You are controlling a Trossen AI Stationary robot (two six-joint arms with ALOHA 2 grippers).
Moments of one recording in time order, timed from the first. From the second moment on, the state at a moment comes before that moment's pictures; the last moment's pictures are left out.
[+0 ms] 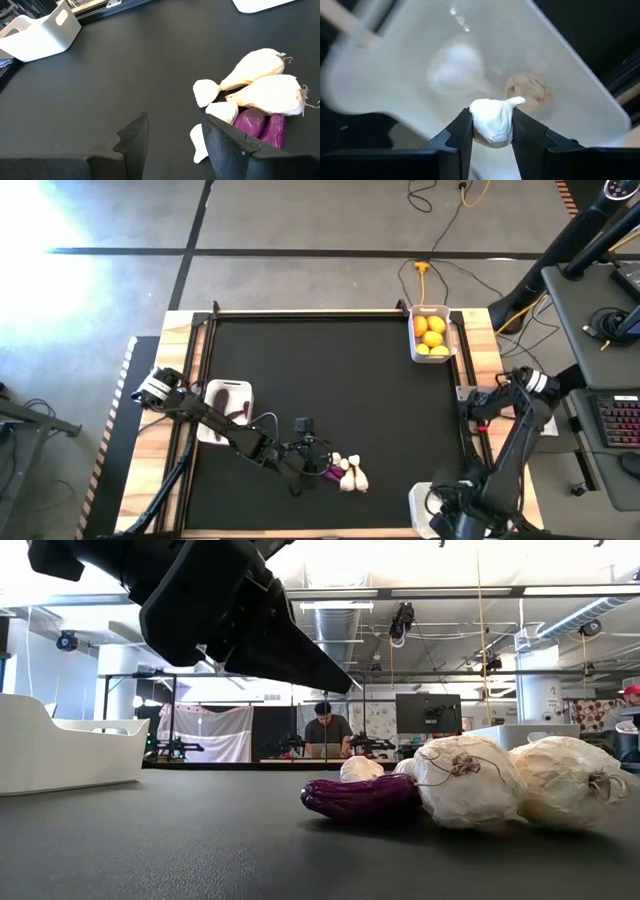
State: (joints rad) left arm -0.48 1.86 0.99 0.25 -0.59 -0.05; right arm 1.08 1.71 1.32 -1.11 -0.09 1.88
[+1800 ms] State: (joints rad) left arm -0.48 1.86 0.99 0.27 -0.59 -0.03; right arm 0.71 2.00 1.38 -0.73 0.43 1.19
